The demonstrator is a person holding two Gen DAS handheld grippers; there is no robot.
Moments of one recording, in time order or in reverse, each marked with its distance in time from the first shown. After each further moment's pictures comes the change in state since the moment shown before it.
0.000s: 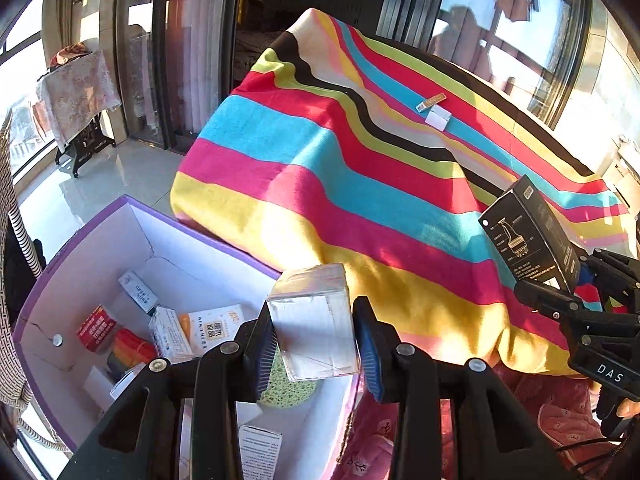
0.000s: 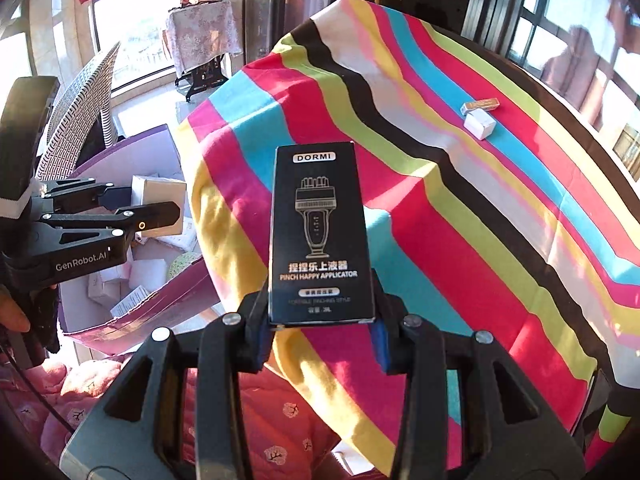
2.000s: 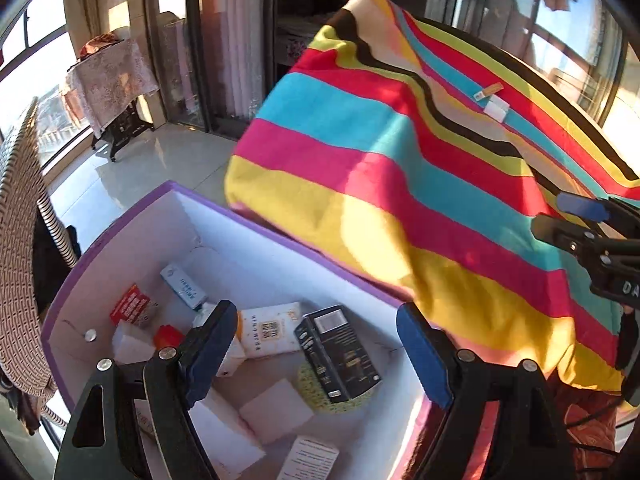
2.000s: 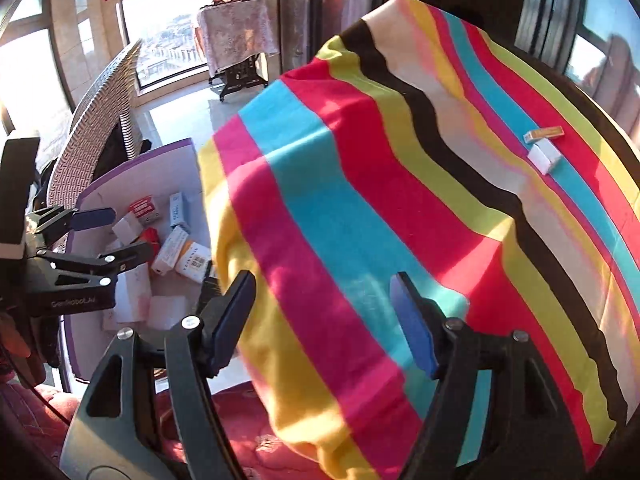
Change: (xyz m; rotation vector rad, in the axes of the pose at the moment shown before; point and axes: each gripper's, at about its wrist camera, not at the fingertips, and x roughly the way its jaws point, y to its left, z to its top) left arm 0.028 0.016 0.017 0.009 0.072 0.118; right arm 0.062 -0.019 0.054 0.014 -0.012 0.076
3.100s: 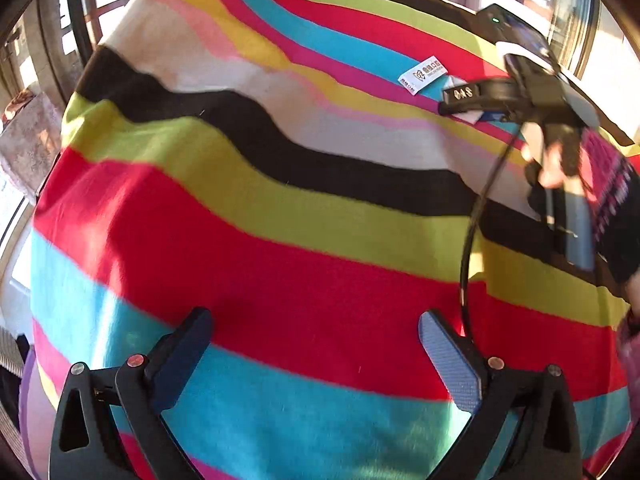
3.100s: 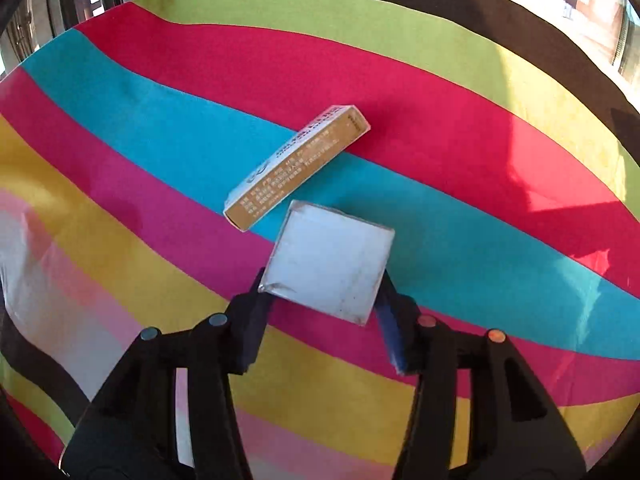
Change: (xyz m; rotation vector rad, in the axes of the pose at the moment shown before) left arm 0.101 -0.148 0.124 0.213 0.062 -0.052; right arm 0.139 -0.279 0.105 0.449 0.068 -0.315
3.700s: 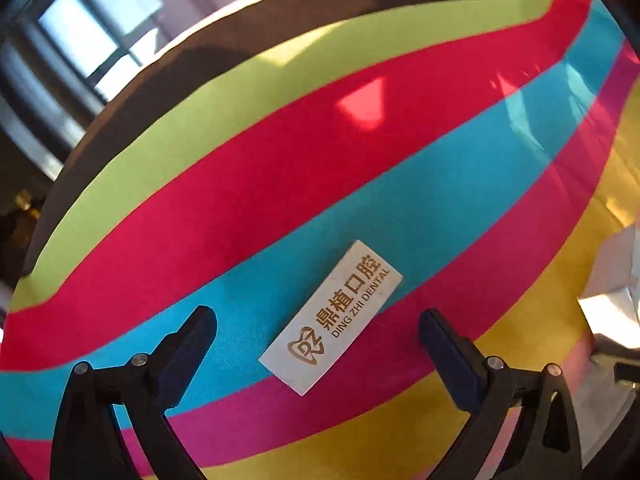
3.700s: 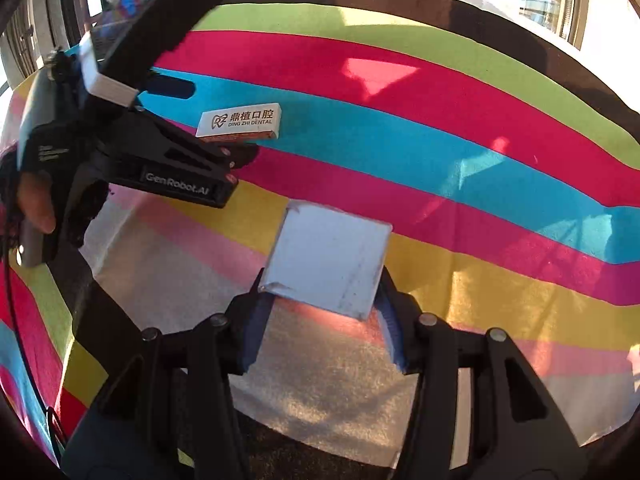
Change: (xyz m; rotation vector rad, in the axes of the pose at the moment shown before) left arm 0.124 -0.169 0.202 0.888 -0.134 -0.095; right arm -0.076 -0.061 -0.100 0.063 -0.035 0.007
